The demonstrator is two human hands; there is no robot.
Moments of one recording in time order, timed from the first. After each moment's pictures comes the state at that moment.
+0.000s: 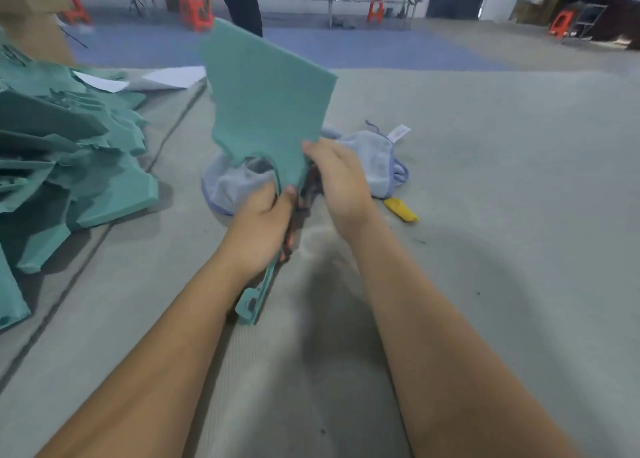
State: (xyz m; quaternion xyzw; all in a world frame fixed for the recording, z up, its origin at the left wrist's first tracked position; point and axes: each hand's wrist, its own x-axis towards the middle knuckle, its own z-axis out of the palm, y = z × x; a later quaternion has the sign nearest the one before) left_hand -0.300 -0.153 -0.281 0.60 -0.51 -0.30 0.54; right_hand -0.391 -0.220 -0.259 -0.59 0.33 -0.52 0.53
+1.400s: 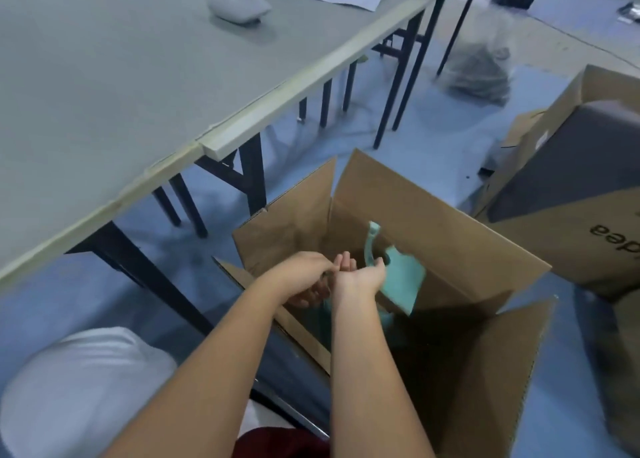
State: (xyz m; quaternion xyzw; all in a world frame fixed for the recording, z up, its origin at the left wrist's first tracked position) left_hand -0.736 0.044 -0.427 0.47 -0.63 -0.60 -0.14; right_hand -0.817 0.094 -0.469 0.42 0.29 -0.81 0.28
